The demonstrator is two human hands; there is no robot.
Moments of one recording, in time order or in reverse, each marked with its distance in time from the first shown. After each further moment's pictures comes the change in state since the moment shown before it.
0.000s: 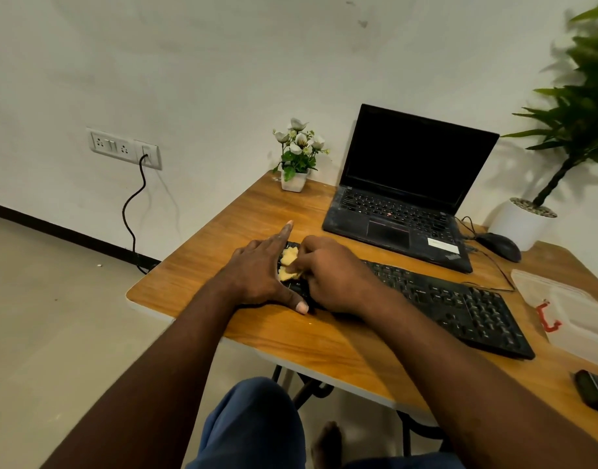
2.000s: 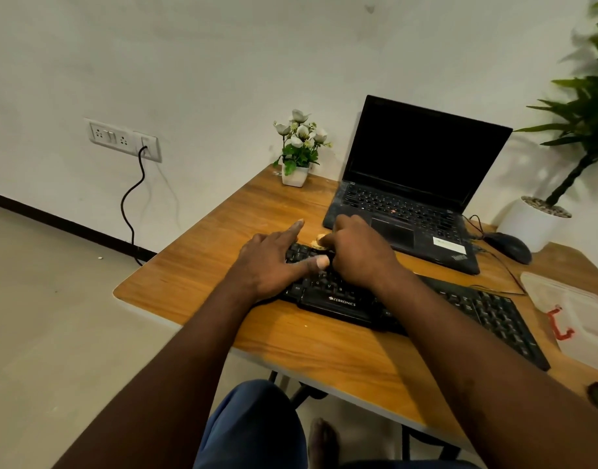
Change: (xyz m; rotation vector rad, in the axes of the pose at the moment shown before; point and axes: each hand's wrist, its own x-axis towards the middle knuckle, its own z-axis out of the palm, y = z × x) left_hand 0.011 0.028 0.011 -0.172 0.153 -0.080; right_hand 0.018 0.057 0.000 -0.215 0.041 0.210
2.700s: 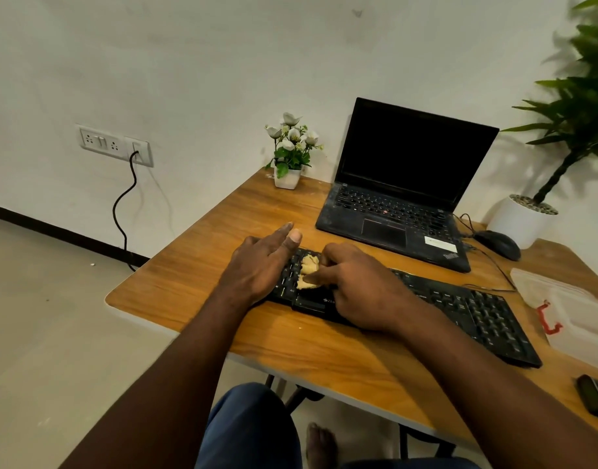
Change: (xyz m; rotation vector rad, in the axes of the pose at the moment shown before) left_hand -0.002 0.000 0.005 -0.225 0.091 -0.156; right_hand -0.060 -0.010 -0.020 0.187 -0.040 -0.232
